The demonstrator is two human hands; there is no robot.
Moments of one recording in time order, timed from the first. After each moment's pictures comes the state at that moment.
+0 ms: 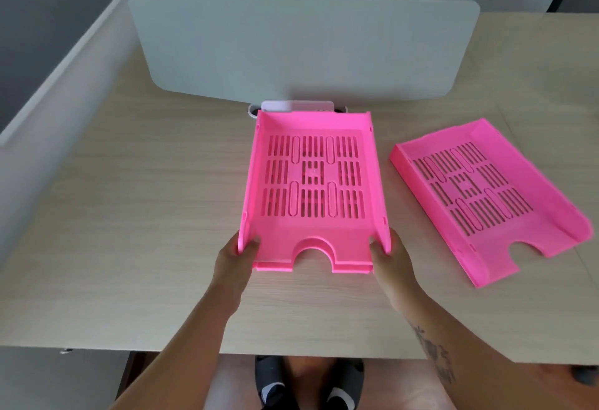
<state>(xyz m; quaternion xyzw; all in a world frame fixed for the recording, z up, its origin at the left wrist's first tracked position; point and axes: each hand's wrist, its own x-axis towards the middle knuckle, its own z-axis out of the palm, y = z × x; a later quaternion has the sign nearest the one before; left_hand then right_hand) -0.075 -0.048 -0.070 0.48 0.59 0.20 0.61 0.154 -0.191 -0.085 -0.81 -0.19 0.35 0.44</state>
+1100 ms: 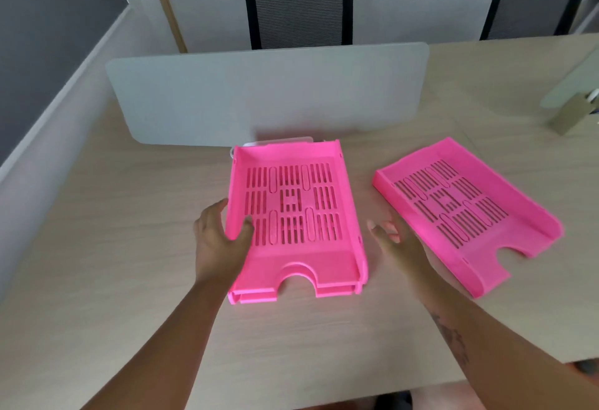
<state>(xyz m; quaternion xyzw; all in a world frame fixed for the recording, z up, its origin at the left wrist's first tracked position) -0.045 0.026 0.004 0.74 0.50 0.27 0.36 0.188 -0.159 -0.019 -0.83 -0.23 0.26 0.44</state>
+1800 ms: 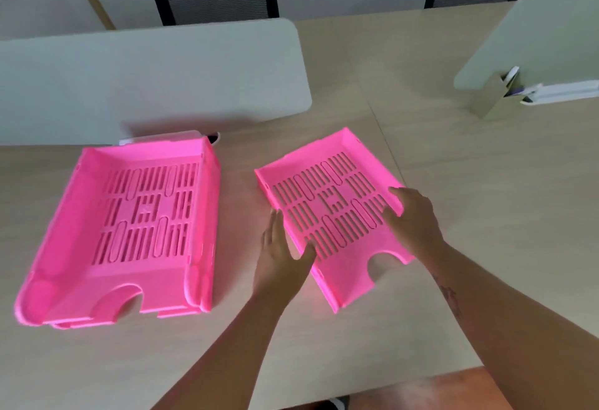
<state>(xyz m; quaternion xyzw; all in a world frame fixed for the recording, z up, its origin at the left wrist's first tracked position) 0.252 -0.193 -0.048 0.78 0.43 0.14 0.42 0.474 -0.305 -0.034 -0.91 -0.31 0.12 0.25</state>
